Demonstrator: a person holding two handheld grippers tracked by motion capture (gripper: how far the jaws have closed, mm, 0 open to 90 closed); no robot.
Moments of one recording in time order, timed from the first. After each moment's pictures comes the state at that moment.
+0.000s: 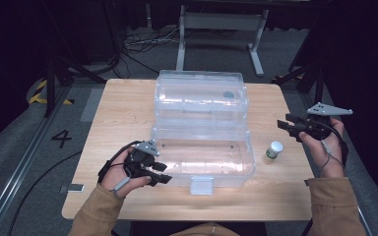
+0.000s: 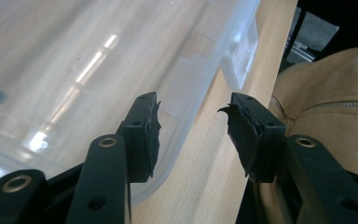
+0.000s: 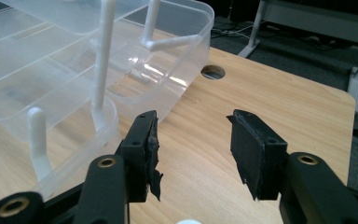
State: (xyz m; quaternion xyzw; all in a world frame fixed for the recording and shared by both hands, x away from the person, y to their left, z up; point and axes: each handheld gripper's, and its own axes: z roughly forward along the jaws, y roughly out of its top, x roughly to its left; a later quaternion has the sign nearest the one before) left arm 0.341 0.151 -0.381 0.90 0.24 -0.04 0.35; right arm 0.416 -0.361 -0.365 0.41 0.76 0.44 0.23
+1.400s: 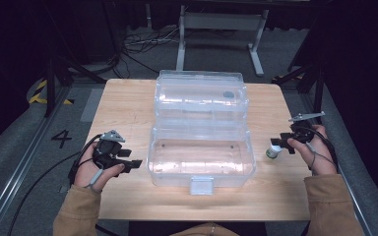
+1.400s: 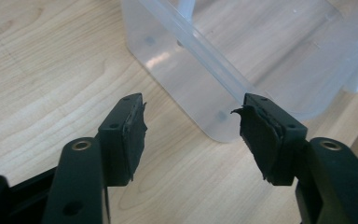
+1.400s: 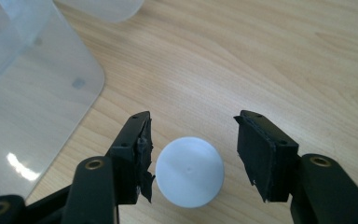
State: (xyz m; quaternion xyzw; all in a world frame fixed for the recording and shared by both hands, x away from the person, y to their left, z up) left arm 0.351 0.222 -0.384 0.85 0.40 0.05 0.33; right arm 0.435 -0.354 -0.417 0.50 0.81 0.30 0.13
